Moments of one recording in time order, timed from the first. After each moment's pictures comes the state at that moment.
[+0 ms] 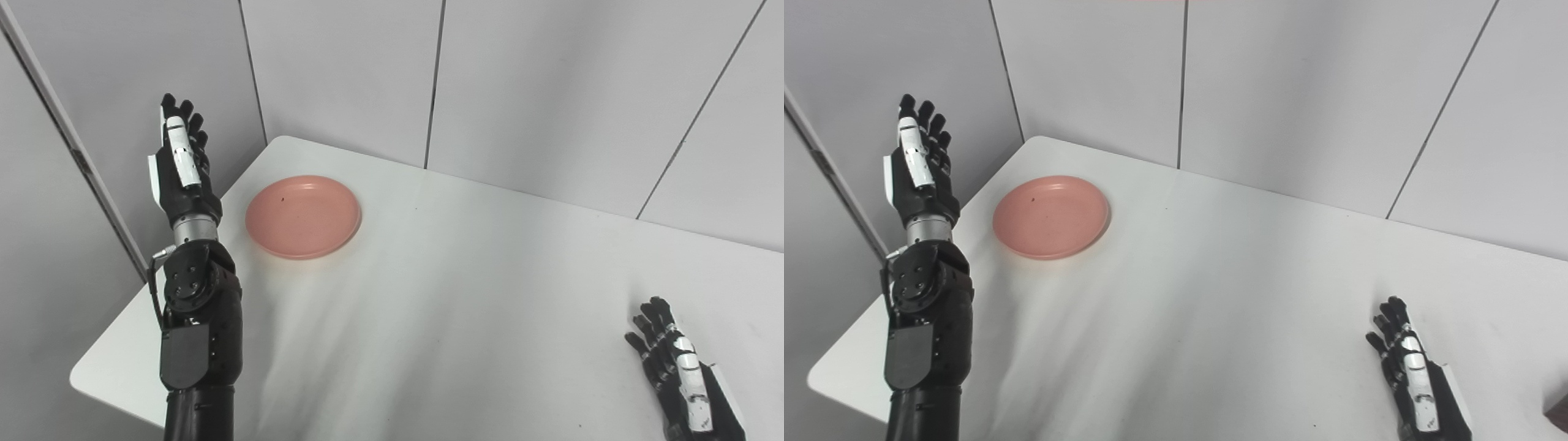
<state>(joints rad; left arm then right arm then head) -0.43 0.19 0.52 -0.06 -0.25 0.10 0.26 -0.20 -0.20 0.00 0.13 0.21 -0.05 0.31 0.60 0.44</state>
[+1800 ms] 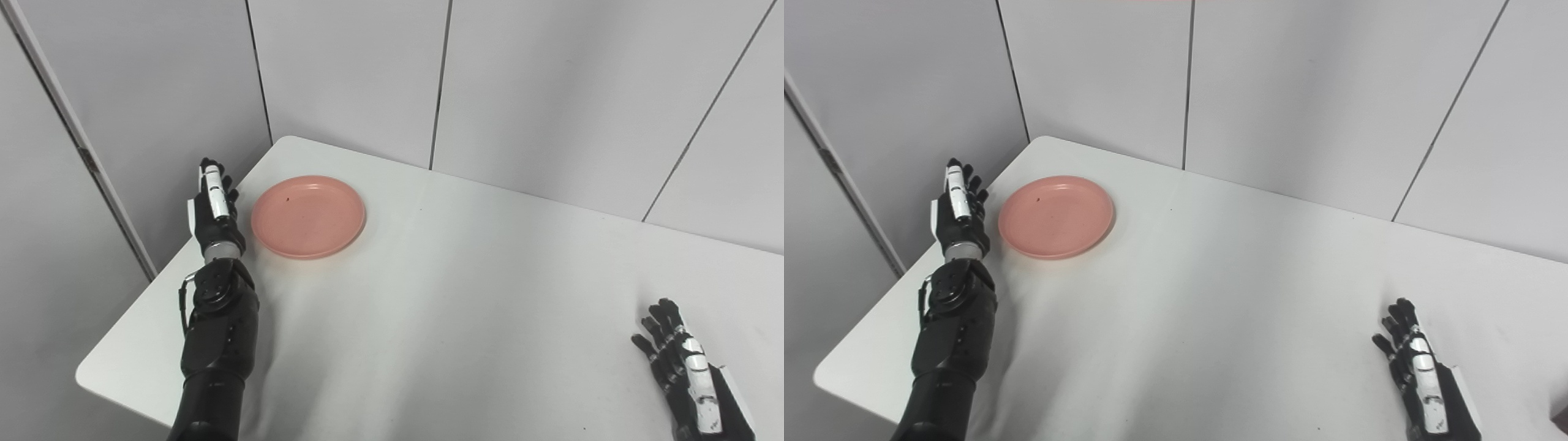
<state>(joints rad) -0.48 0.23 0.49 0.36 -0.31 0.01 0.27 -0.22 -0.21 -0.01 0.15 0.21 -0.05 0.32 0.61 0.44</state>
